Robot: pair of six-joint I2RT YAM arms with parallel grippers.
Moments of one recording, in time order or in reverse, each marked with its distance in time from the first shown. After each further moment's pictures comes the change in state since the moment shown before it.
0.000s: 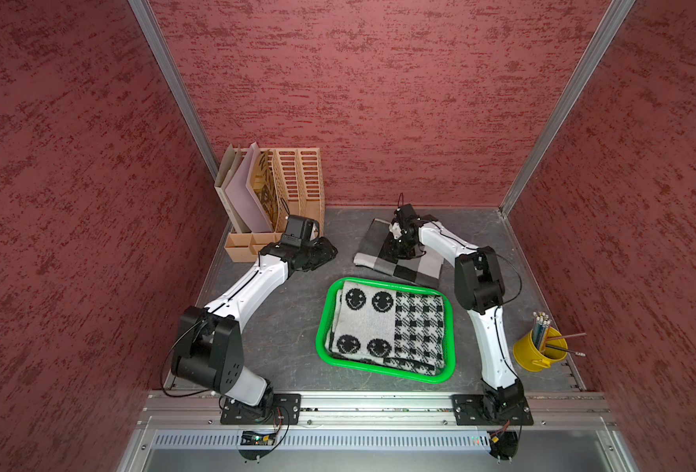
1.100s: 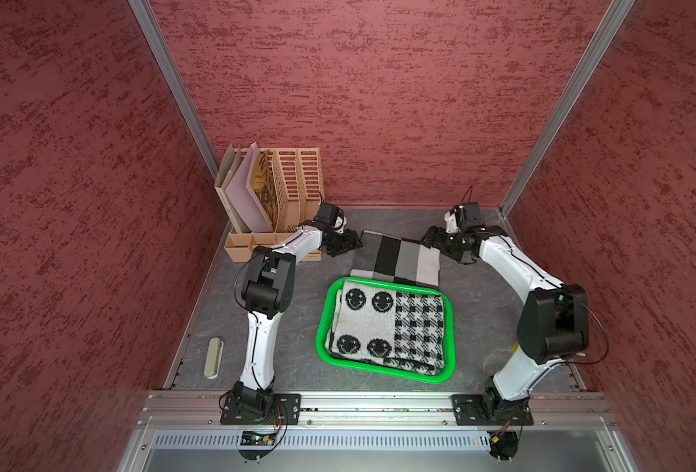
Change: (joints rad) left arm -0.013 0.666 0.542 -0.063 0.189 0.241; right arm -0.272 -0.625 -0.579 0.247 0.012 0.174
